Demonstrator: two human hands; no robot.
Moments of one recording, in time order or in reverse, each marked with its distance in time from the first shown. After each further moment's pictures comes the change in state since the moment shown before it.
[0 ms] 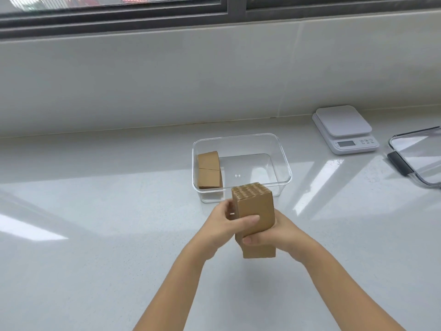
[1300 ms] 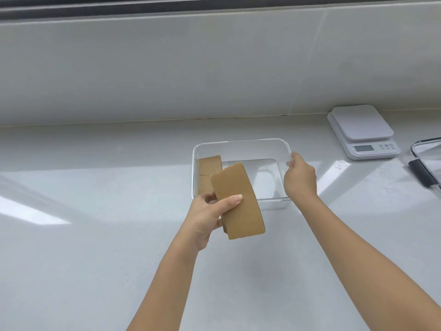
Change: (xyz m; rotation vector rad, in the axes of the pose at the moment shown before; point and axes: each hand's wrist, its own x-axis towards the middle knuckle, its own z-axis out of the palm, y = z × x) left_hand 0.019 0.031 -0.030 -0.354 0.243 -0.130; right_hand 0.107 -0.029 -0.069 -0.575 0.848 0.063
